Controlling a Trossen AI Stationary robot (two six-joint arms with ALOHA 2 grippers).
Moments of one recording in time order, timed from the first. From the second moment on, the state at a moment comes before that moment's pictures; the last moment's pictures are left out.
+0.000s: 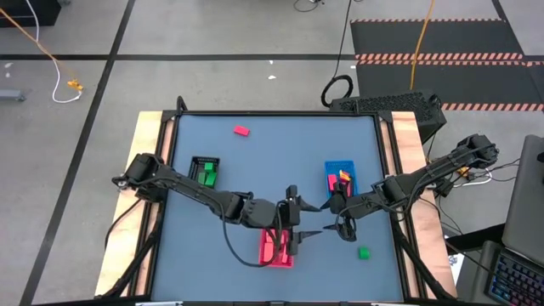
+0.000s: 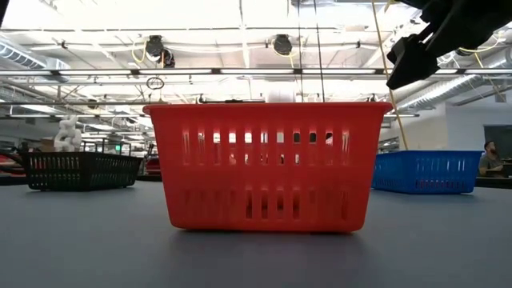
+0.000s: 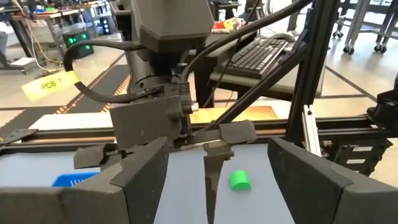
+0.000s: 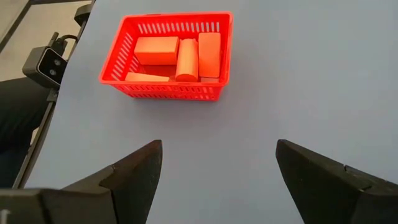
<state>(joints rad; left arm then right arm) -0.33 1.90 1.47 0.29 -0.29 0.00 0.41 1.09 0.66 -0.32 0.13 0.38</state>
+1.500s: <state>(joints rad) -0.30 1.90 1.47 0.05 -0.34 0.03 0.41 1.09 0.66 -0.18 0.13 0.42</state>
